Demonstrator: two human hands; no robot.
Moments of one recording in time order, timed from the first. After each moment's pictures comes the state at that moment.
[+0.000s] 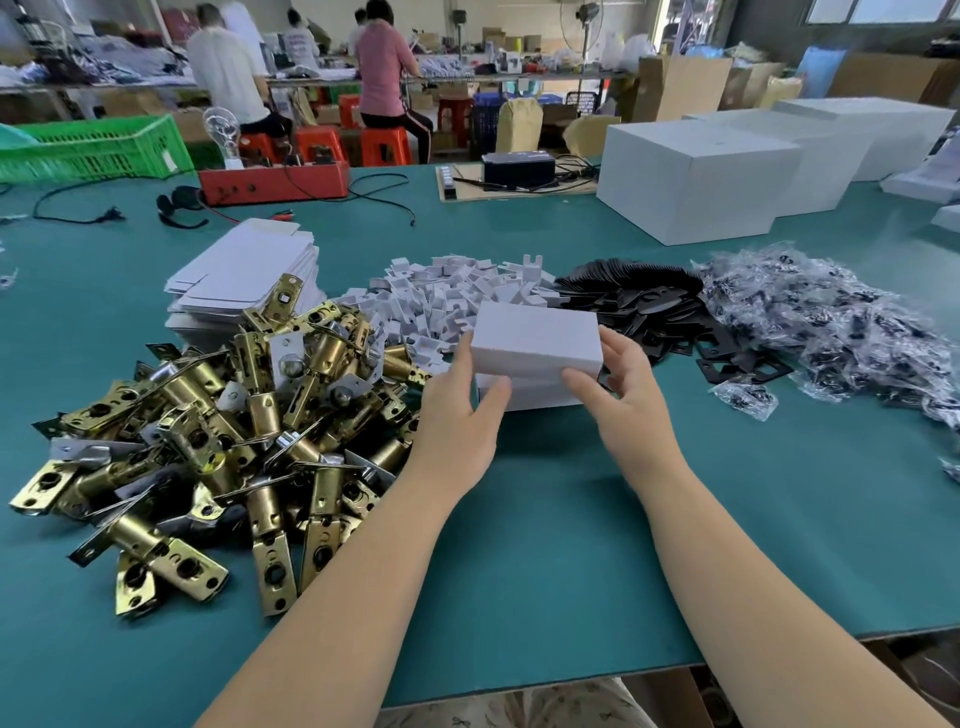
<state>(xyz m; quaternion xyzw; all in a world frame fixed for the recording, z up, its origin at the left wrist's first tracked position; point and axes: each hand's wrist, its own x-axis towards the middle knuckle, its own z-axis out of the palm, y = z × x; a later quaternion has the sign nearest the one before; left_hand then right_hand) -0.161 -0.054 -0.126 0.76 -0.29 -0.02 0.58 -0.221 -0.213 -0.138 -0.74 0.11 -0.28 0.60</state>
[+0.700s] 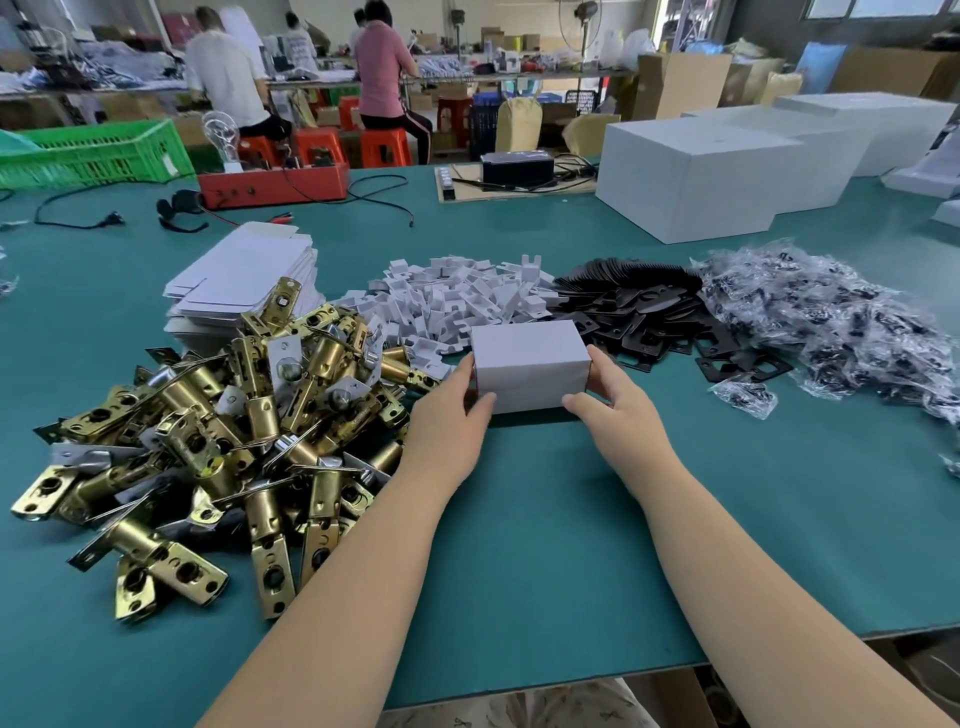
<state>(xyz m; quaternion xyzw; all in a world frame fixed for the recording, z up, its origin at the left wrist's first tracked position) -0.145 -0.054 -0.139 0.86 -0.24 -0.01 0.45 -0.226 -0.214 -0.140 -0.78 0.18 -0.17 0.57</state>
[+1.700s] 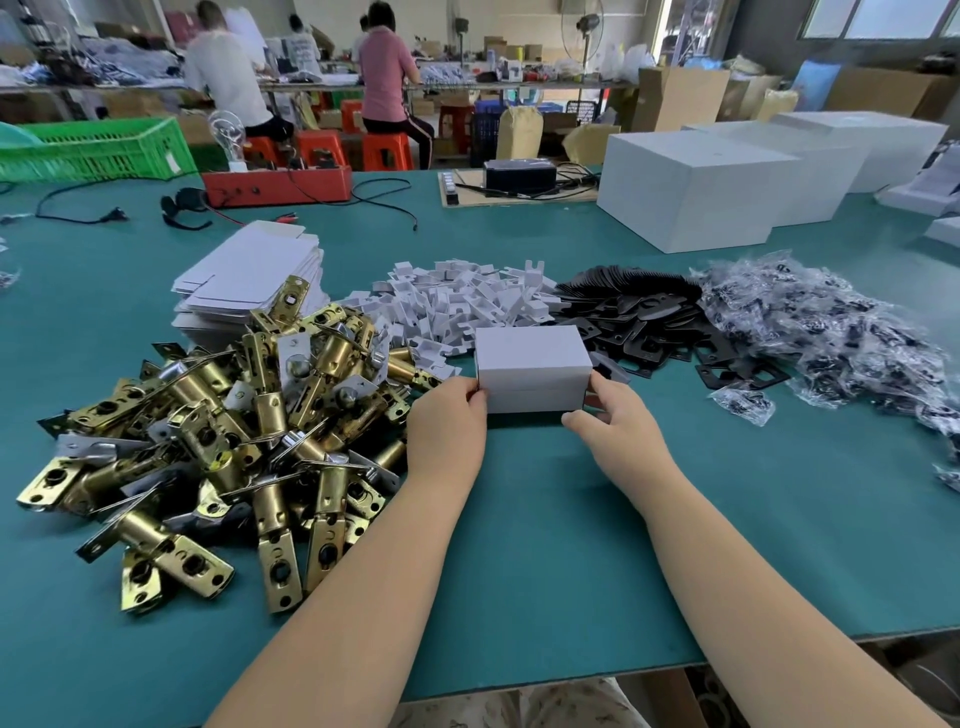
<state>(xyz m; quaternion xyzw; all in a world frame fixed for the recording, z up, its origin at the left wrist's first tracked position) -0.146 -0.060 -0.141 0.89 -0.16 0.11 0.42 -0.228 -0.213 -0.143 -0.85 0.18 -0.15 0.48</state>
